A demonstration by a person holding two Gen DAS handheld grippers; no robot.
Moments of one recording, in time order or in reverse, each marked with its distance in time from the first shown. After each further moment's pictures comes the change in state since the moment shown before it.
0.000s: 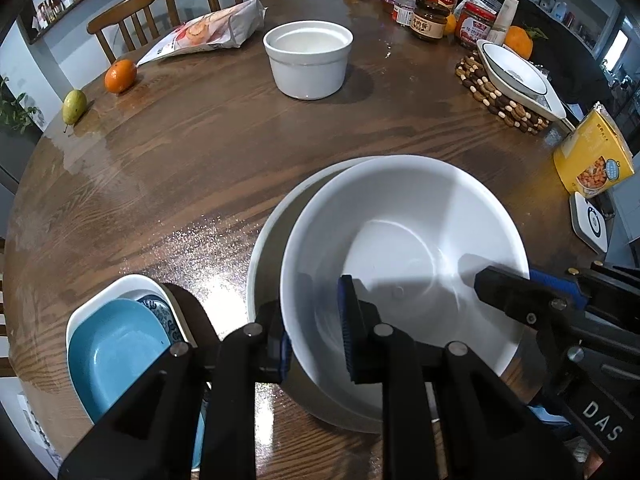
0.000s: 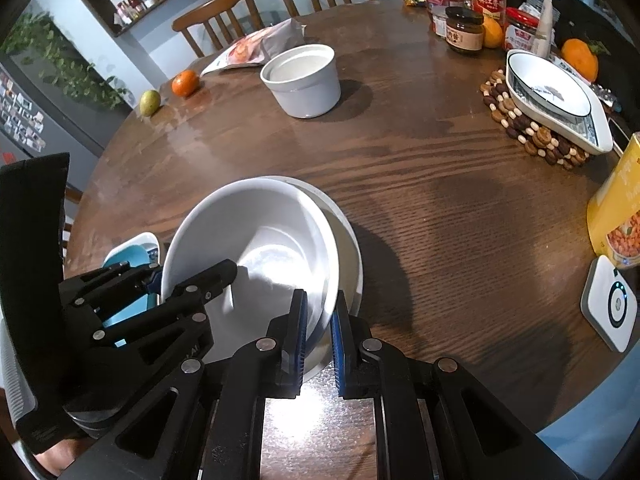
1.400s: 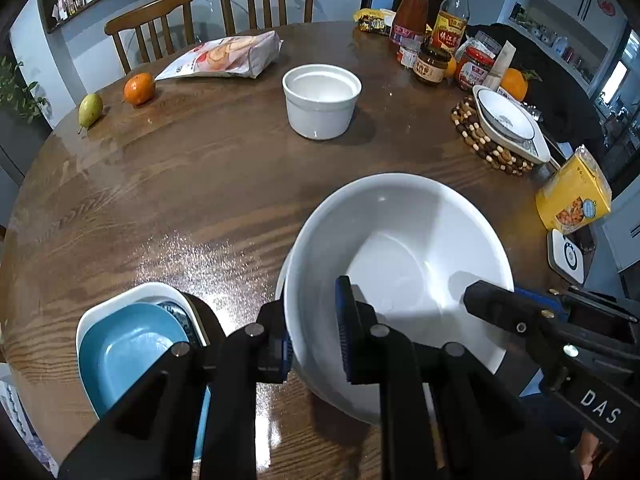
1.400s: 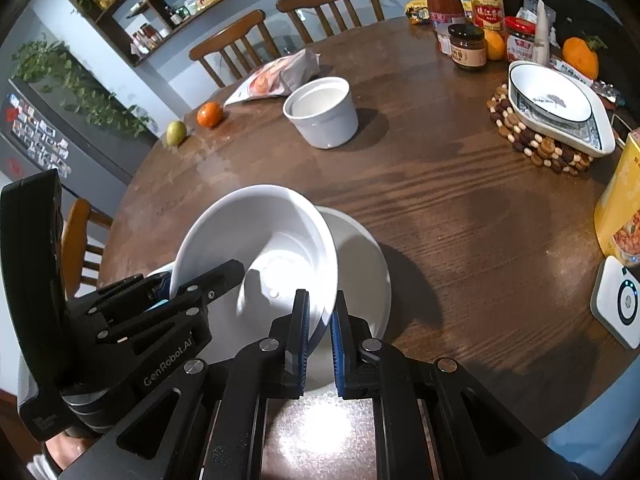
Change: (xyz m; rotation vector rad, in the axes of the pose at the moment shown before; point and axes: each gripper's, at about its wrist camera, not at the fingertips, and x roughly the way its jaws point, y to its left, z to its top) left arm -0.034 0.008 0.001 -0.063 -0.092 -0.038; right arm -0.020 -0.007 0.004 0.040 -0.078 0.115
